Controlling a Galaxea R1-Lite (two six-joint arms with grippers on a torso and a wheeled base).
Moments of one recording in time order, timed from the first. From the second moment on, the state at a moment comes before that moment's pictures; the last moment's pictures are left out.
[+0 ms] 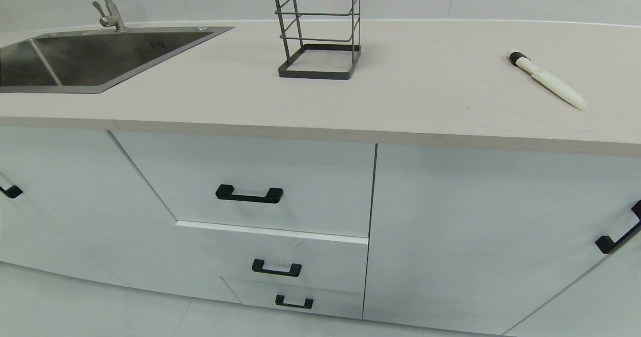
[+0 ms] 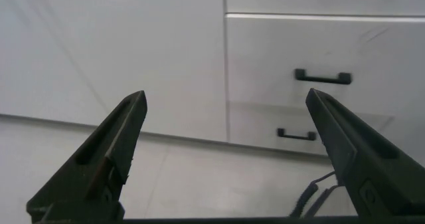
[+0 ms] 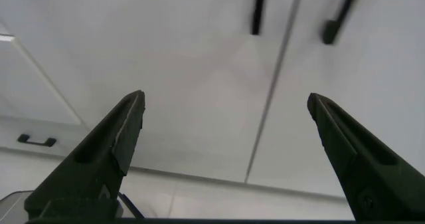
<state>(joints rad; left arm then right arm) 0.00 0.00 0.00 0.00 0.03 -0.01 0.00 0.00 0.00 0.00 -0.01 -0.01</state>
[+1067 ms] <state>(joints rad) 0.00 0.00 0.00 0.00 0.04 -0.03 0.00 0.00 0.00 0.00 -0.01 -0.01</state>
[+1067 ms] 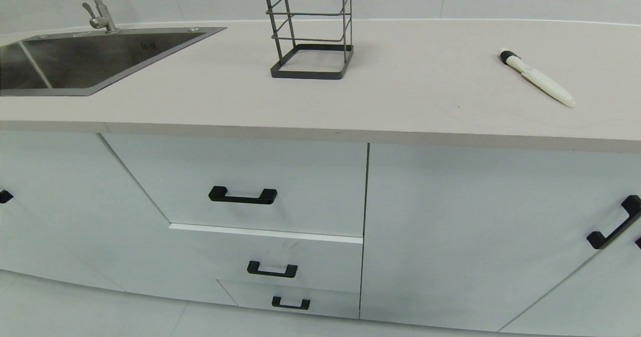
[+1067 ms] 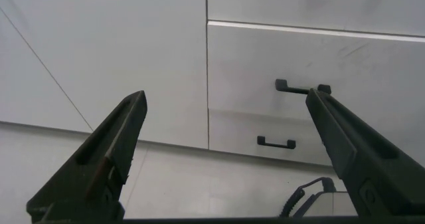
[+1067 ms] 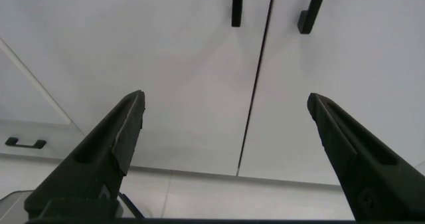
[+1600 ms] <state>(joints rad) 0.00 0.00 0.00 0.00 0.04 -0.03 0.00 0.00 0.00 0.00 -0.01 -0.01</state>
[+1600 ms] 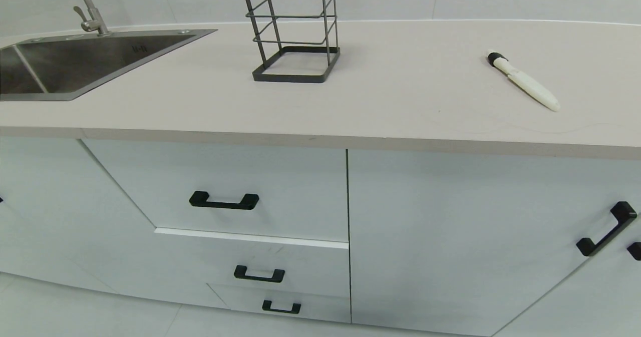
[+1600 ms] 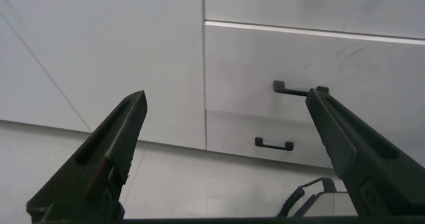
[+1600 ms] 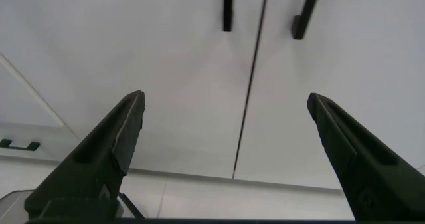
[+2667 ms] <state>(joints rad) 0.00 0.00 0.00 0.00 0.05 -0.04 0.00 0.00 0.00 0.00 -0.01 -0.01</state>
